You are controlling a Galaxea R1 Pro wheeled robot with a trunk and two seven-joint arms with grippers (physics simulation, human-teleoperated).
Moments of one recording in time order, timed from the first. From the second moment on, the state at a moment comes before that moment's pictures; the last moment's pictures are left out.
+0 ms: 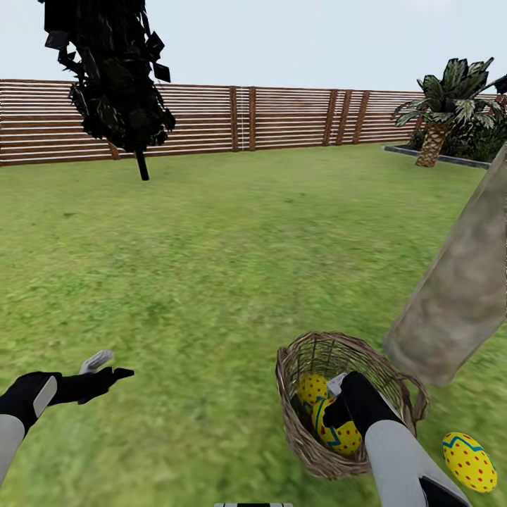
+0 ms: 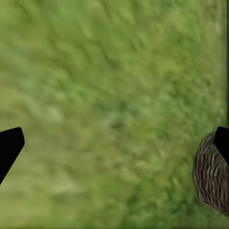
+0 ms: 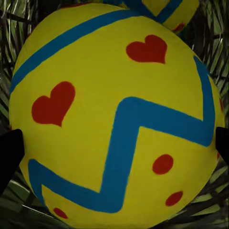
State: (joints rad) left arm -0.81 0.40 0.34 -0.34 0.06 0.68 -0.64; right arm -0.74 0.11 -0.49 -0.54 1.20 0.66 0.58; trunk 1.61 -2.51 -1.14
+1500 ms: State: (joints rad) left arm -0.81 0.40 0.34 -0.33 0.06 0.68 -0.55; right arm -0.74 -0.08 -0.50 -0.90 1.20 0.70 1.26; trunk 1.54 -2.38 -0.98
